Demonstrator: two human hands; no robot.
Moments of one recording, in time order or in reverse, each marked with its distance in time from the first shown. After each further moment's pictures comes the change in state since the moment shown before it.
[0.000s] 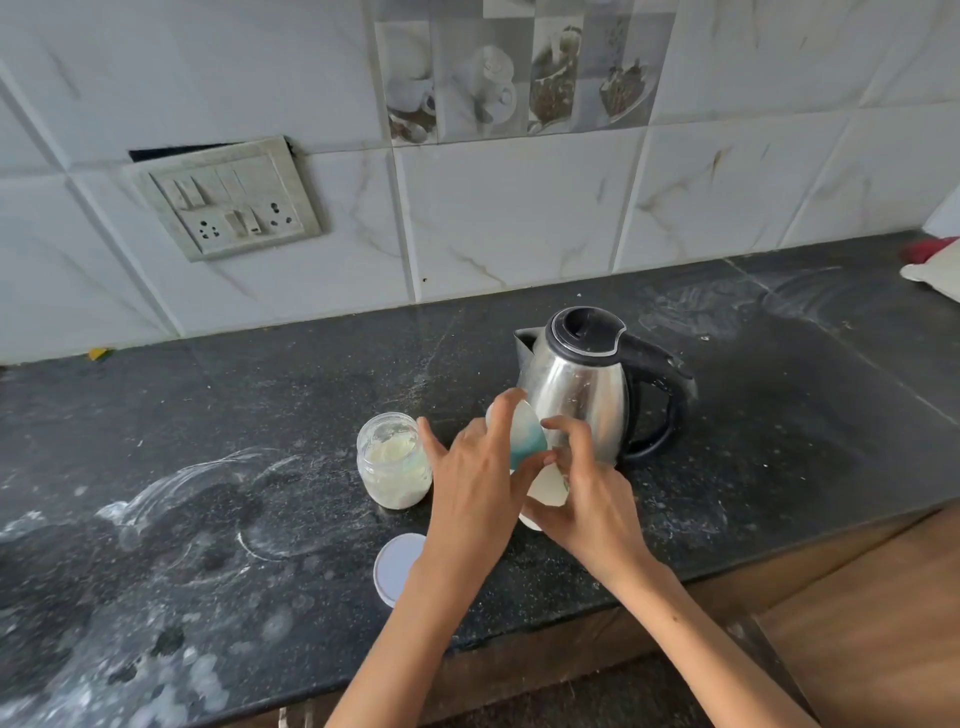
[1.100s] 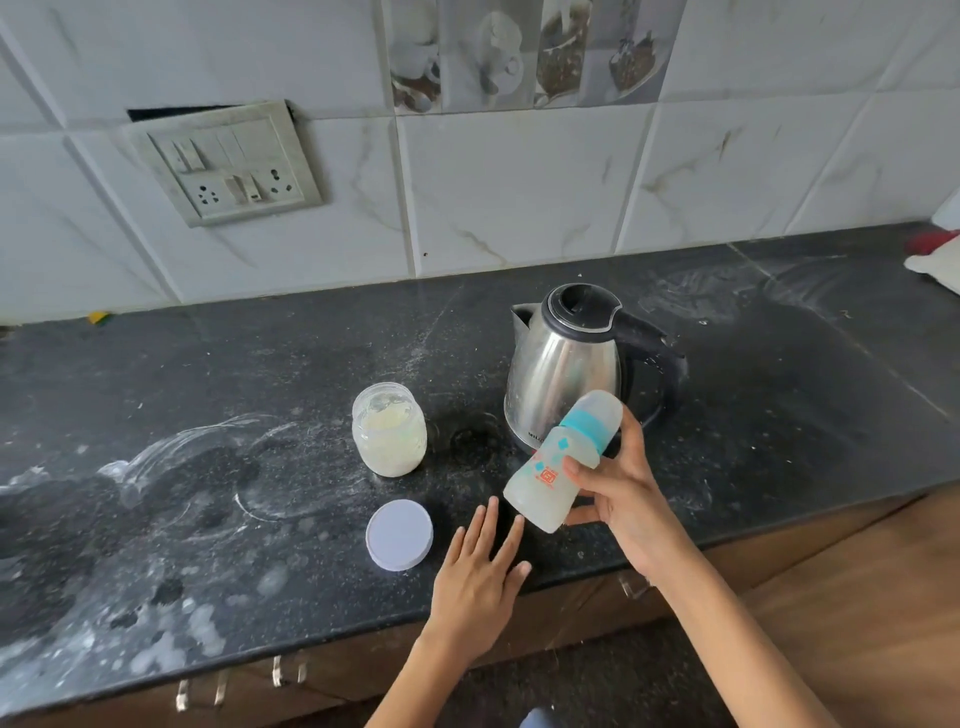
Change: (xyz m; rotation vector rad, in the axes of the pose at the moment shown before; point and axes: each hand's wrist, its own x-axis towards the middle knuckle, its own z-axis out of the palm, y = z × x) left_hand -0.111 -0.068 0.109 0.273 -0.450 -0.014; right_hand -0.023 0.032 -0.024 1.158 -0.204 0.701
